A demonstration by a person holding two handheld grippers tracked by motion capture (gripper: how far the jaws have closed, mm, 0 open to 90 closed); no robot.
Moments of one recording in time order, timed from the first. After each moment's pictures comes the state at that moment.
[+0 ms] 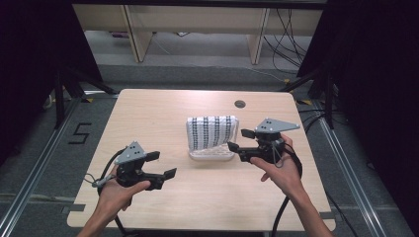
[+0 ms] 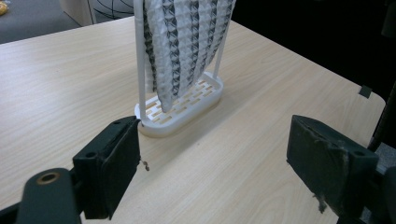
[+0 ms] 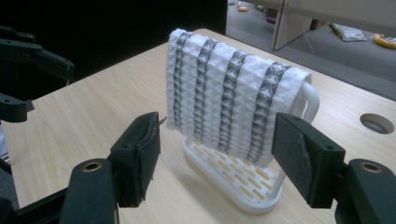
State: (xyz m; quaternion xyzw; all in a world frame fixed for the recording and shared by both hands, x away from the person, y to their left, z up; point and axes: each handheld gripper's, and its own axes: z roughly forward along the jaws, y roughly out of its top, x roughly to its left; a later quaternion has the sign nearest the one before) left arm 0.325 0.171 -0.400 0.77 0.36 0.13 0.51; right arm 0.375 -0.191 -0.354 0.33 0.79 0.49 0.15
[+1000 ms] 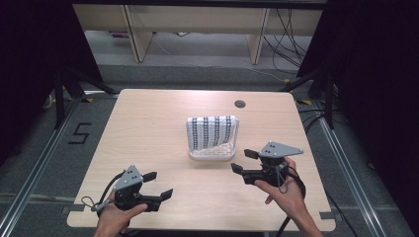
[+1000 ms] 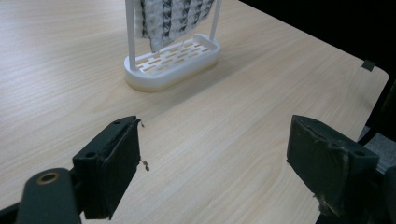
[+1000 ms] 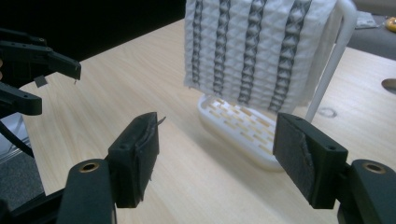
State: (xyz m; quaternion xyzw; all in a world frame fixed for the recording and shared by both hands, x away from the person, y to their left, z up) left arm 0.292 0.180 -0.451 0.77 0.37 0.13 0.51; right arm 0.341 -0.205 -0.394 0.32 0.80 0.49 0.15
